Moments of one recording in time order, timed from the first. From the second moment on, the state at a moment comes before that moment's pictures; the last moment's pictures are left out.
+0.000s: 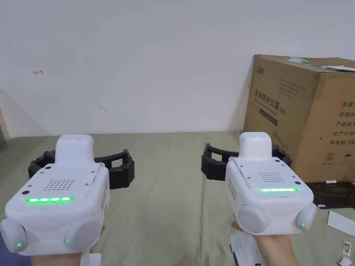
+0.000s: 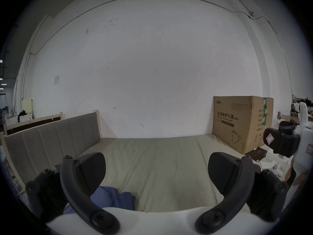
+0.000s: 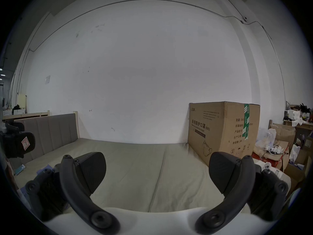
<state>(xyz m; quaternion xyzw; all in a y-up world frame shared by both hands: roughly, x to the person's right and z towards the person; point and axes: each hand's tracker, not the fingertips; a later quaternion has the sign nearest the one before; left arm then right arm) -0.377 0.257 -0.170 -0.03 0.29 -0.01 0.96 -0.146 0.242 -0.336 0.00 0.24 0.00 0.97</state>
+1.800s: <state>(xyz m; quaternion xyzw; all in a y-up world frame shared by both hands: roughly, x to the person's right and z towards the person) -0.392 0.245 -0.163 -0.05 0.29 0.00 0.96 -0.165 0.234 -0.327 -0.04 0.25 0.04 0.97</state>
